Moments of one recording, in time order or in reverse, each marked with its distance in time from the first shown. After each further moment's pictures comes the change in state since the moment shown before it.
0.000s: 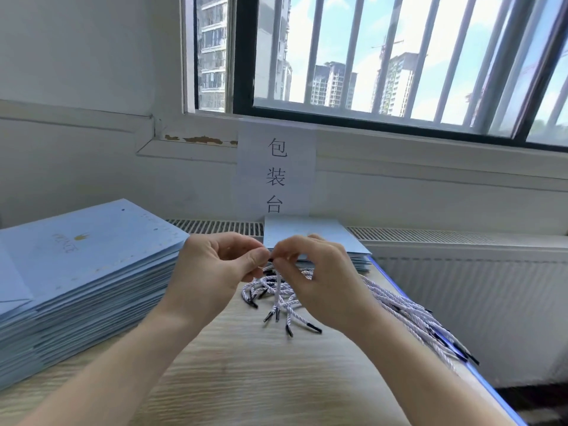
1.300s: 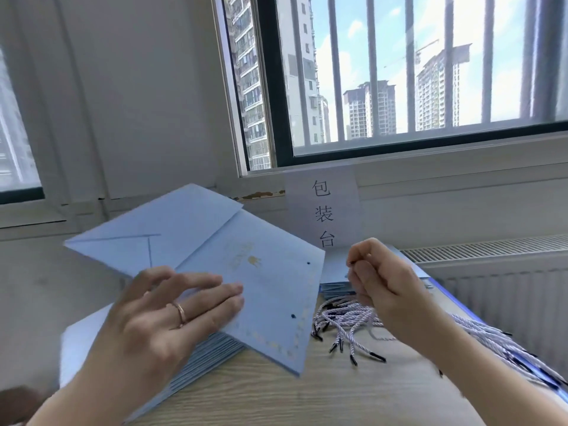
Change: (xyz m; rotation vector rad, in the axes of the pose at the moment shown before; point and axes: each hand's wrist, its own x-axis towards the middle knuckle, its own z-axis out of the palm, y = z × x) left_hand -0.051 0.070 -0.129 1.380 -0.046 1.282; right_hand 0.000 -0.019 -0.027 0.503 0.069 0.019
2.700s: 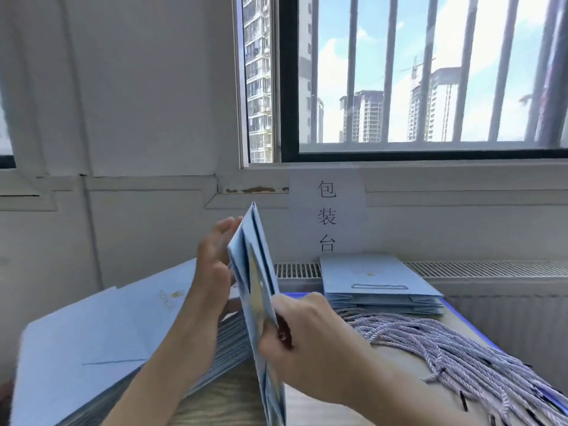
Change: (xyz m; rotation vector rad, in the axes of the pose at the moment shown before) left_hand 0.029 0.008 0.075 -1.442 0.373 -0.982; right_hand 0.013 -0.020 0.100 -0.553 -0.287 -0.122
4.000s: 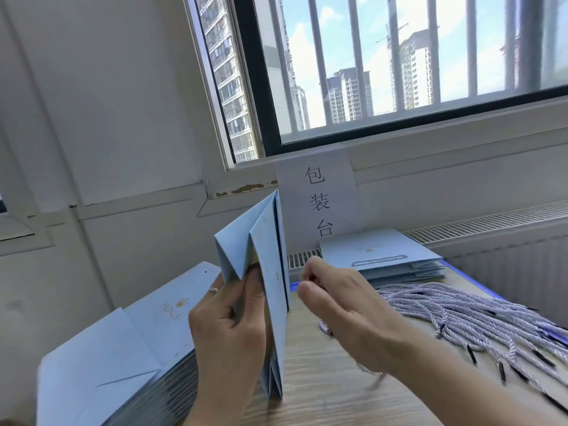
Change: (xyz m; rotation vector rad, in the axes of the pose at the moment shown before) left_hand -0.034 -0.017 0.029 0.483 0.277 0.112; right_hand -0.019 0.017 -0.026 0.356 0.141 0.109
